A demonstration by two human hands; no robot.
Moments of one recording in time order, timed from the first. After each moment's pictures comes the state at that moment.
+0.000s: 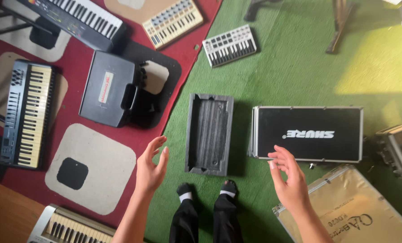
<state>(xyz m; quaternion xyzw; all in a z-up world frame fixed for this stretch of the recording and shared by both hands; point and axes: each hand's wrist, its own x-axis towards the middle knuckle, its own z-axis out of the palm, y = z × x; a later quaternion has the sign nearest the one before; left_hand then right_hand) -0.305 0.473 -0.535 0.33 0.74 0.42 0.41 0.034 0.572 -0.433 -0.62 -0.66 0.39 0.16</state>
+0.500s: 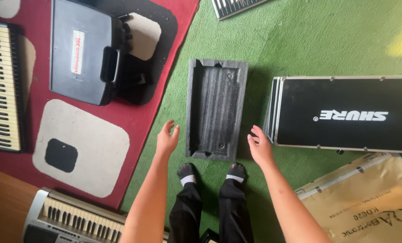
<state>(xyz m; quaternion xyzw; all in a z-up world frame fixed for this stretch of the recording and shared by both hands) -0.230 0.434 -0.931 0.24 0.80 0.27 0.48 0.113 0.538 -0.829 -0.71 -0.54 0.45 0.04</state>
